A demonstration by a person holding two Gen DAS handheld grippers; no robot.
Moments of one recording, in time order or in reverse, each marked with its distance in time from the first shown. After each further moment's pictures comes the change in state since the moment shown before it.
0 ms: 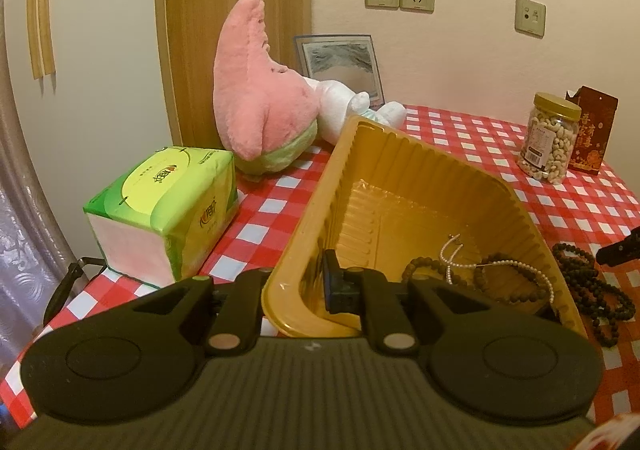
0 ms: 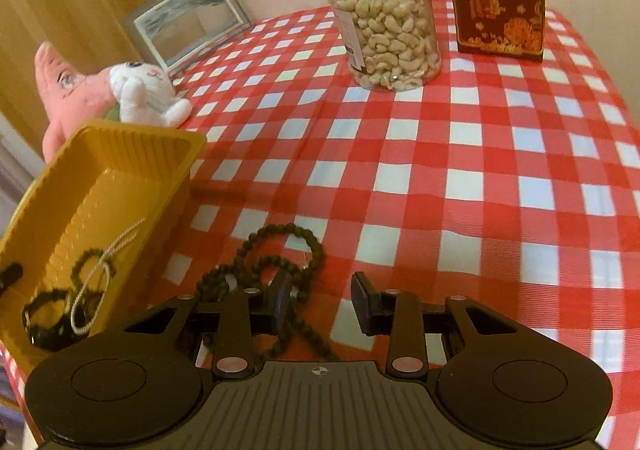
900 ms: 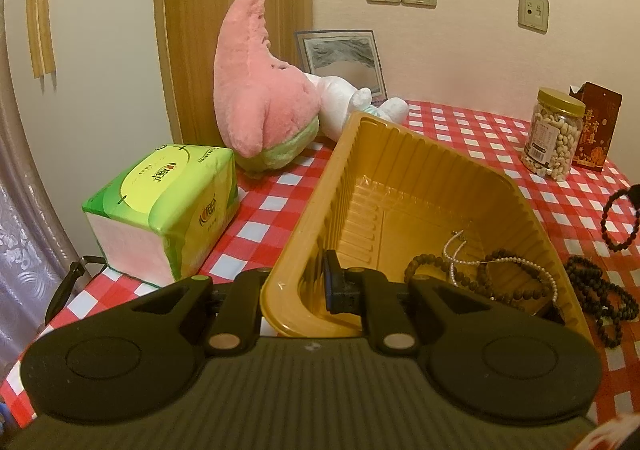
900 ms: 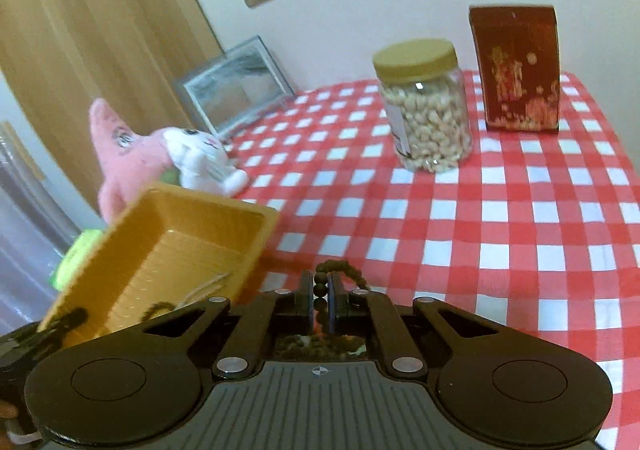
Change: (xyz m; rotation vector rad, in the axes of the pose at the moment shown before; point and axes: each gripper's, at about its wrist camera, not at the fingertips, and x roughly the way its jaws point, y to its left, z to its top) left arm 0.004 -0.003 -0.001 0.001 0.012 0.013; right arm -0.065 0.045 0.004 -0.053 -0.196 0.089
